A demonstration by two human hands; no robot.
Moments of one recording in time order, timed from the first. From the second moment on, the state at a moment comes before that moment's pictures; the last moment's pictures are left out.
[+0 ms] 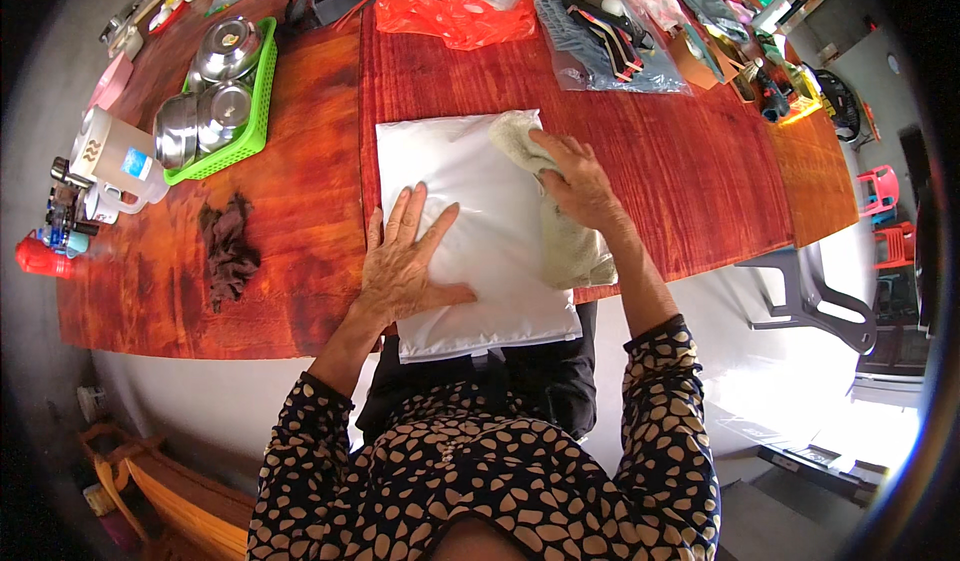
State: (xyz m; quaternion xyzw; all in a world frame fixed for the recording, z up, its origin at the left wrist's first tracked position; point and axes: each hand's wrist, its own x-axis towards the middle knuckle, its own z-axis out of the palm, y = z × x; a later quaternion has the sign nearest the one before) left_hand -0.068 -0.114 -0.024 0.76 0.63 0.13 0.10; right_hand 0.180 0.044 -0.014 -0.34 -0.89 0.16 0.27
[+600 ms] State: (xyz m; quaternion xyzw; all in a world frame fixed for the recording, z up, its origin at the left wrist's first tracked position) left_hand -0.083 -0.103 -0.012 0.70 0.64 0.15 0.27; right_hand 0.236 -0.069 0.098 -0.20 -0.88 0.42 -0.07
